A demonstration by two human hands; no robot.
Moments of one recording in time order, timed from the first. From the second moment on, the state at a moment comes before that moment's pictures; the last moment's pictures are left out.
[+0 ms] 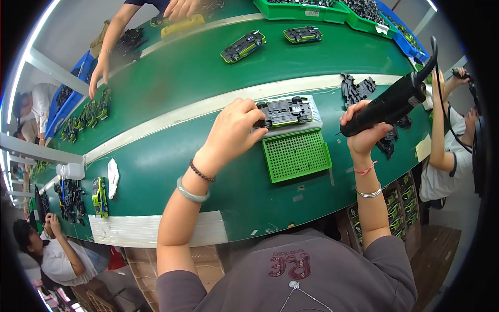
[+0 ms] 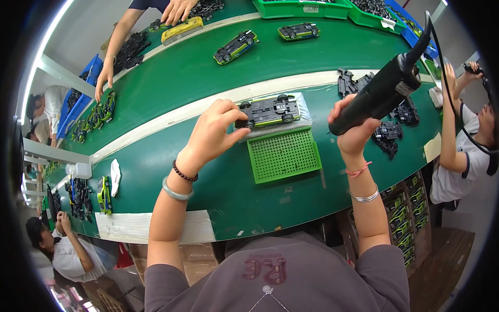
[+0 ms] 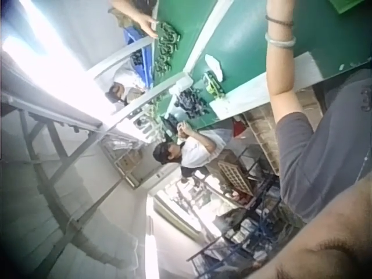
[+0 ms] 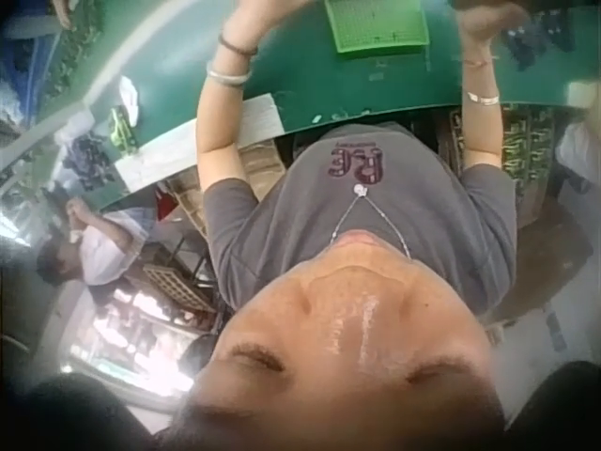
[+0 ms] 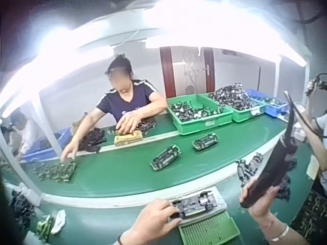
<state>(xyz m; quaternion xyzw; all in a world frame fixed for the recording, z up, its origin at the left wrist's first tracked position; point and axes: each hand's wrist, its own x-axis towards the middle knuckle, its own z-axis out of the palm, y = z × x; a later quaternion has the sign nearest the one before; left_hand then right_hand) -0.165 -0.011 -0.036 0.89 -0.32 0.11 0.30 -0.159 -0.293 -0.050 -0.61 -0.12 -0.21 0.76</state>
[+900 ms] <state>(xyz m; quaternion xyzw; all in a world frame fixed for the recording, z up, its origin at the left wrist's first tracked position) -0.157 -0.018 -0.050 0.89 -0.29 0.12 0.32 -0.154 -0.300 -0.072 -0.58 -0.09 -0.24 0.78</state>
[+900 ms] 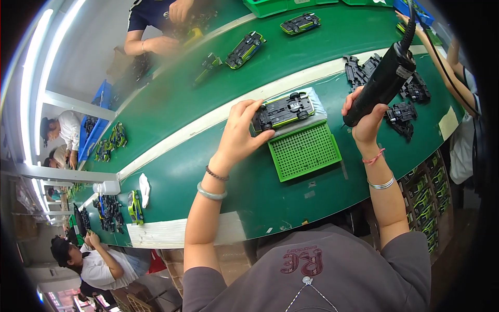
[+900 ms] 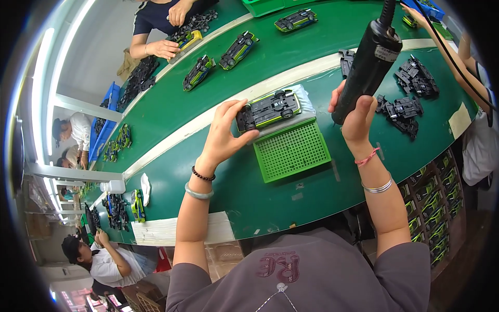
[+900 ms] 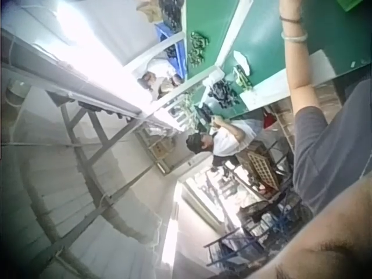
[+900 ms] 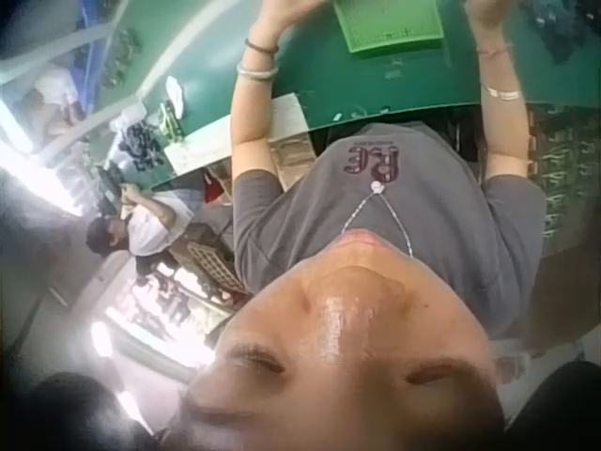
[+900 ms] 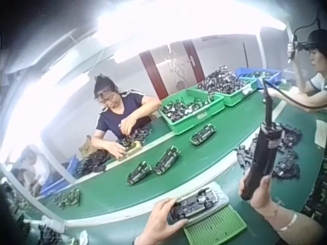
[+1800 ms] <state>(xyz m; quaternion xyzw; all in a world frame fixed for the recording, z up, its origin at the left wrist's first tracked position) -0.056 0.105 -0.015 0.98 -0.17 0.02 0.13 -0.155 -0.297 -0.070 -0.58 -0.11 -0.24 0.77</state>
